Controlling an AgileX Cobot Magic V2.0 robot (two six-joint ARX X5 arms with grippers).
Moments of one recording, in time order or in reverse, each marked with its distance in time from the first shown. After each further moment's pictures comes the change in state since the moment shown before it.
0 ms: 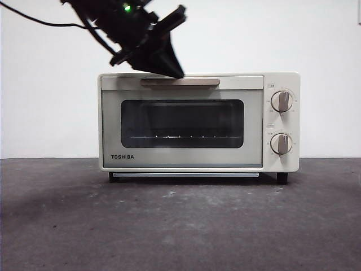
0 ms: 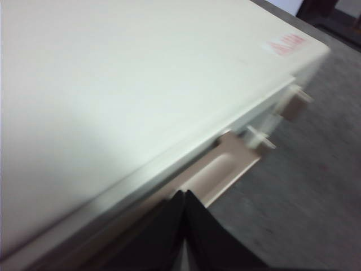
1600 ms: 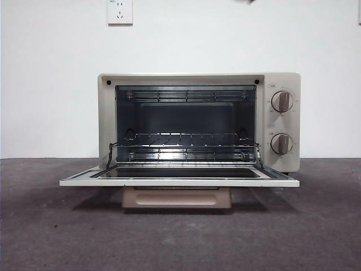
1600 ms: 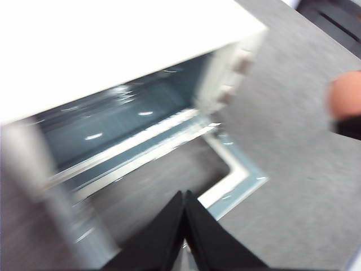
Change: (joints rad) left arm 0.088 -0.570 -0.069 -0.559 -0.001 -0.041; right arm -0.071 0.489 -0.014 0.377 -0.169 0.000
